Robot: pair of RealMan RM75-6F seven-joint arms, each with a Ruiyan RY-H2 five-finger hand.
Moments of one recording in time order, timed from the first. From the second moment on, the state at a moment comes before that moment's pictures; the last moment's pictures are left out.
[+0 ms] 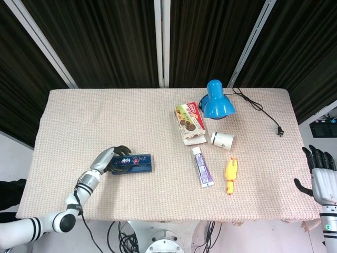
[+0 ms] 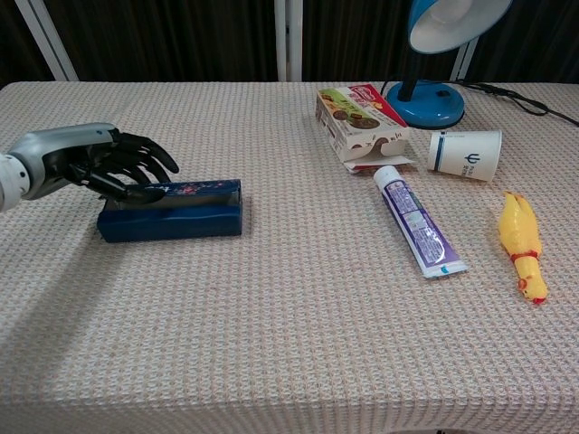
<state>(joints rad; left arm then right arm) -0.63 -1.49 -0.18 -1.56 0.99 0.83 -0.22 0.08 -1.12 0.10 -1.58 -1.35 1.40 -0.06</state>
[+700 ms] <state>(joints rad) -0.64 -1.59 -0.19 -1.46 0.99 1.02 -0.05 0.08 -1.11 0.09 -1.59 -1.36 1.40 -0.06</state>
